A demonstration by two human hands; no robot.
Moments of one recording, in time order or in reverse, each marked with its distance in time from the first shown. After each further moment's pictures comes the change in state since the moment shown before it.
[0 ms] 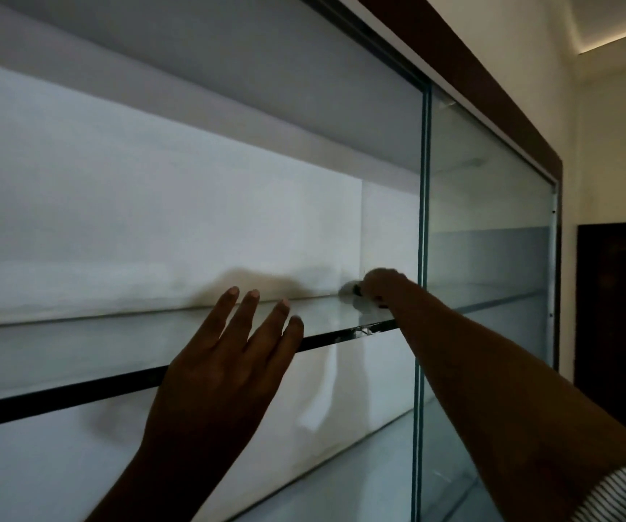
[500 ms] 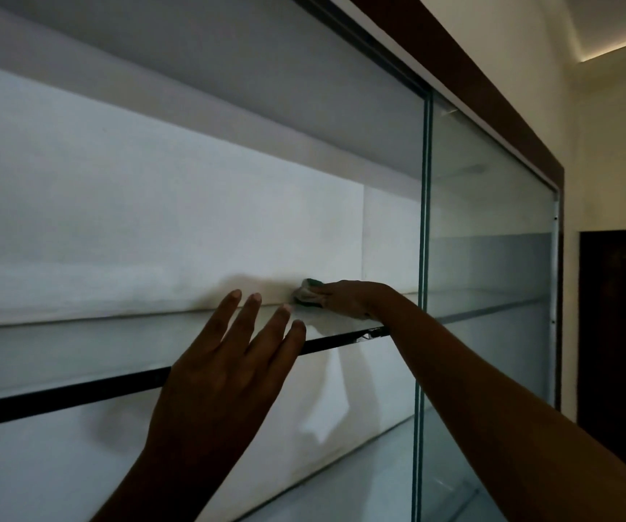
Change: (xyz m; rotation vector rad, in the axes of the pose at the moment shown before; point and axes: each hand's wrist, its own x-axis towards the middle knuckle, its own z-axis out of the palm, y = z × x) left_hand 0.000 0.002 0.005 0.084 0.011 0.003; right_hand -0.027 -0.026 -0.006 0.192 -0.249 -0.437
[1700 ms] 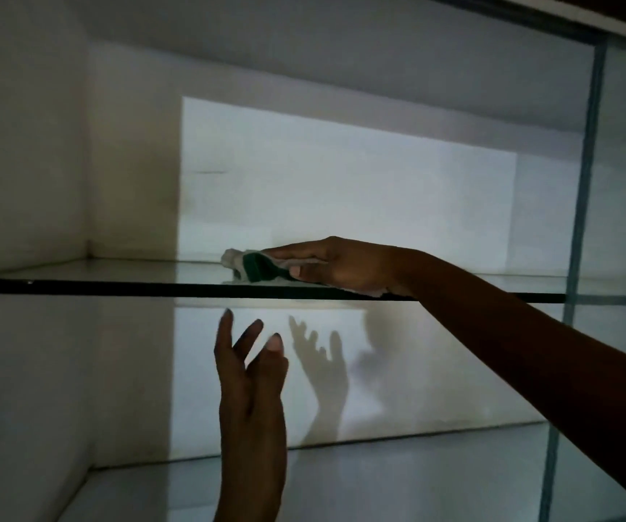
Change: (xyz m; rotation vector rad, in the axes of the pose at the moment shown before) left_hand -0.048 0.020 -0.121 -1.132 0.396 -1.617; right_hand -0.078 -0.152 0.008 0.413 -0.108 -0.915
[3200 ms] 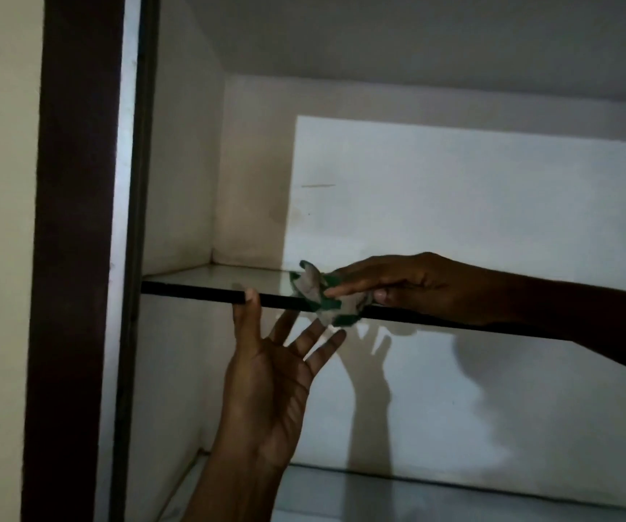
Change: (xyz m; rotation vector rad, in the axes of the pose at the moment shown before) left_hand 0.059 0.059 -0.039 -0.475 0.005 -0.247; right_hand 0.027 -0.010 0.014 0.002 -0.017 -0.504
